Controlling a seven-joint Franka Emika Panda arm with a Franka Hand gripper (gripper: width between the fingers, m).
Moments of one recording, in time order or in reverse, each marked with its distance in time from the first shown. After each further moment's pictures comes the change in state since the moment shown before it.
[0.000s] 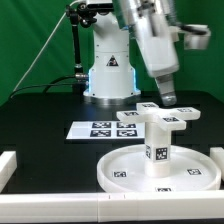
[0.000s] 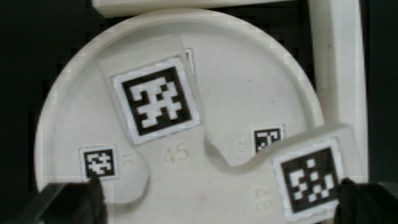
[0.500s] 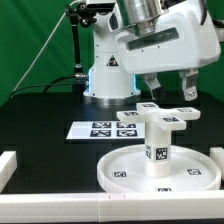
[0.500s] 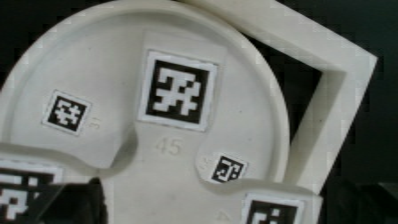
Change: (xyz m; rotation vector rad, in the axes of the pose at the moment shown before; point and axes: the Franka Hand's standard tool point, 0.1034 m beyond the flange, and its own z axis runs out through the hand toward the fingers) arm -0.002 -0.001 0.002 -0.013 -0.014 -0.370
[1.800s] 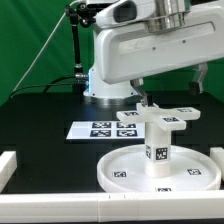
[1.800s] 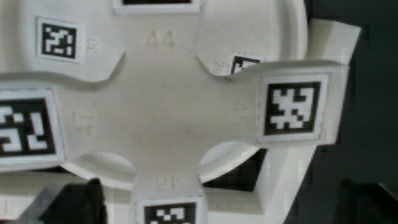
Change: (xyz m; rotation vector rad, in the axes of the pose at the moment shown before) arm 0.003 -0.002 0.000 -0.149 -0.037 -1.366
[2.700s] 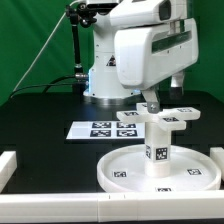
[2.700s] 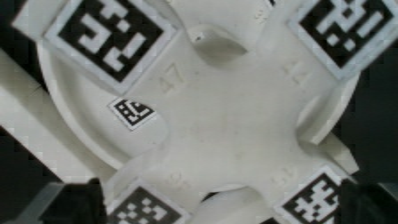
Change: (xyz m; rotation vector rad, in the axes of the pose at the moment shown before) arm -0.005 0.009 0.009 -0.038 -0.049 -0.703
